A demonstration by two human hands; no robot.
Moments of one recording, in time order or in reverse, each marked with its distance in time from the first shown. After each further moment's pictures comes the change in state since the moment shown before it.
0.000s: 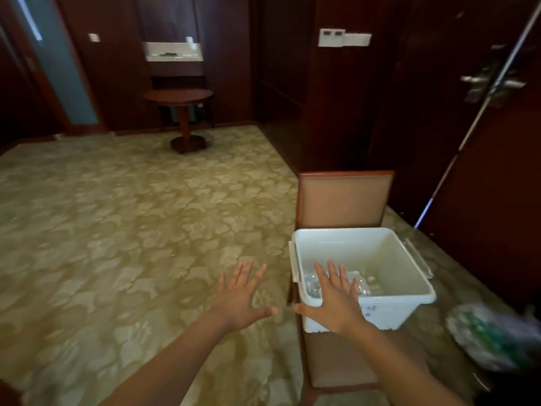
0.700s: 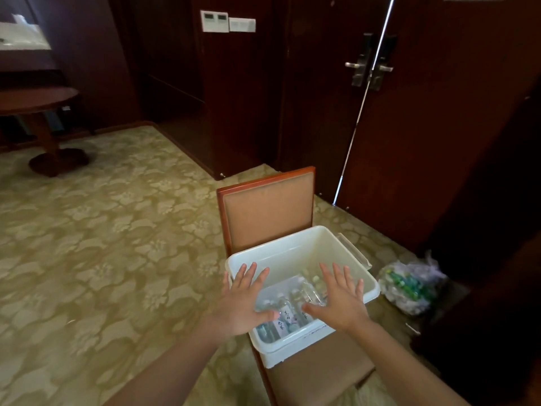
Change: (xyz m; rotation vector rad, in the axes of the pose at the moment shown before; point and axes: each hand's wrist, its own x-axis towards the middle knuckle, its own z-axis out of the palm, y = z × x) left_hand 0.208 0.069 -0.006 0.059 -0.133 0.411; right_hand 0.083 0.104 -0.042 0.034 0.135 0.415
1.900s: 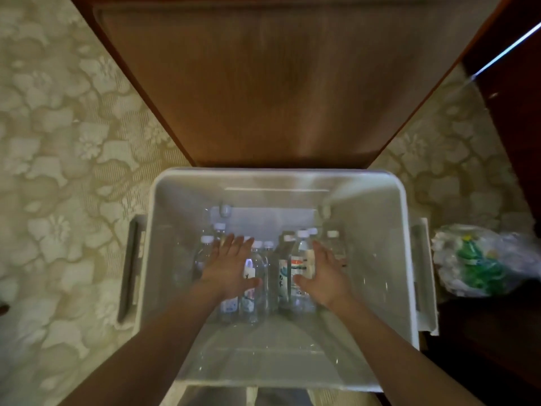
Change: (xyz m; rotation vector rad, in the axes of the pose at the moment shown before) left_hand 0.276 -0.013 0.225 -0.235 -0.488 -0.530; right_hand 0.322 0.166 0.188 0.063 -0.773 -0.035
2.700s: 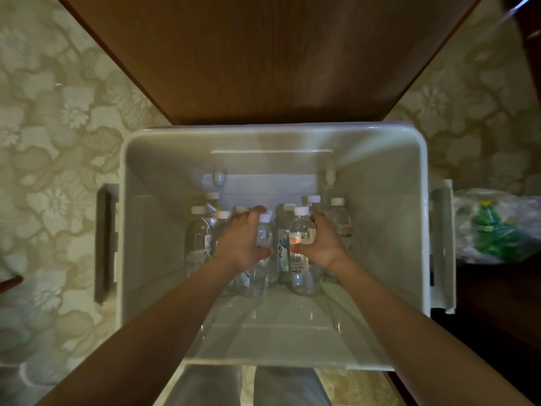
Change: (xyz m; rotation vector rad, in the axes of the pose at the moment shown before) left_hand 0.022 0.036 0.015 -0.308 0.184 -0.007; right_hand 0.040 0.015 0.018 0.321 -0.035 0.079
